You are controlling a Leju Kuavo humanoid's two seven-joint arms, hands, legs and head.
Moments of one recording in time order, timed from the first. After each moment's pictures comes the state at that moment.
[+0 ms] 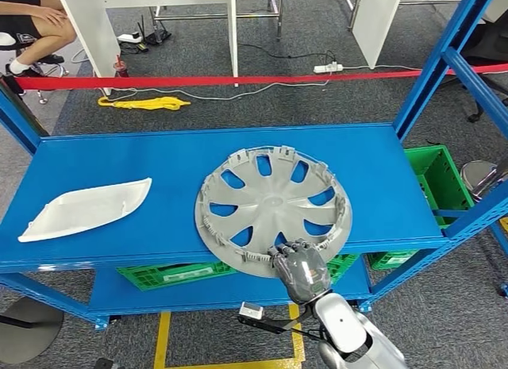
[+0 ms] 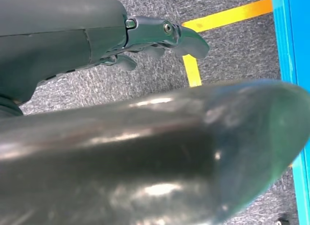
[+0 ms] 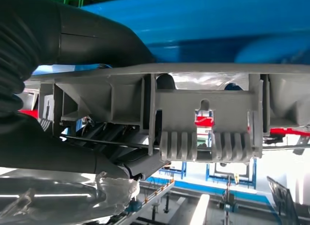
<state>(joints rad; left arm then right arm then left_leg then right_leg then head) 0.15 -0.33 0.90 -0.92 -0.85 -0.48 -0.27 -0.09 -0.13 0.68 -1.36 1.44 -0.35 0.17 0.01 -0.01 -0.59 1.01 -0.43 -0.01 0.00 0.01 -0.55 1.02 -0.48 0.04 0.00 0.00</state>
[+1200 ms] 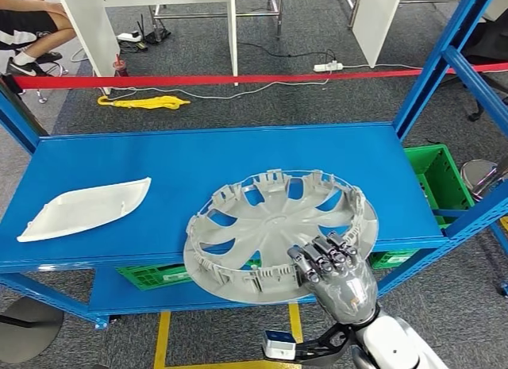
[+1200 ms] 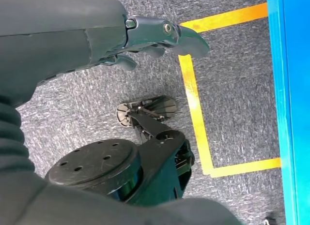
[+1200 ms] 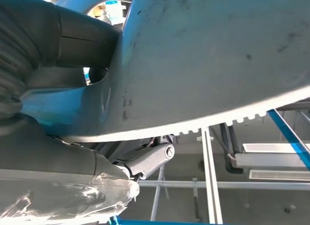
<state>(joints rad) 0.20 -0.34 0.87 -0.94 -0.78 -0.46 -0.30 0.05 -0.25 0.56 -1.80 1.57 -0.67 -0.01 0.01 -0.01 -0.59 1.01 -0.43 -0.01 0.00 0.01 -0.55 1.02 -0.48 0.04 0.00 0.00</state>
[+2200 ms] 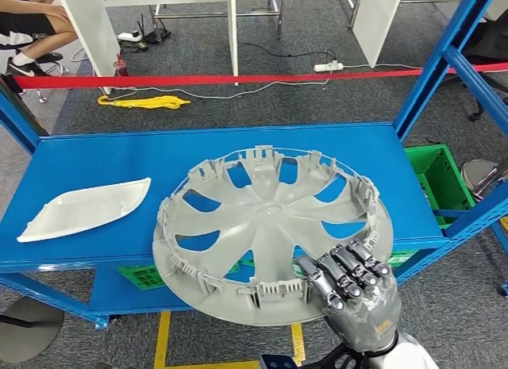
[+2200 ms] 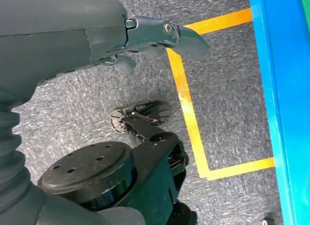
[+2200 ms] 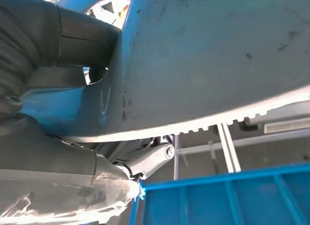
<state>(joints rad) 0.21 -0.33 0.80 -0.96 -0.76 -0.42 -0.32 0.14 -0.17 0.54 -2.04 1.57 -0.68 -0.04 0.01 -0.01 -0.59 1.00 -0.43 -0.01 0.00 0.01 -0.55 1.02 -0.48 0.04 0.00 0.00</state>
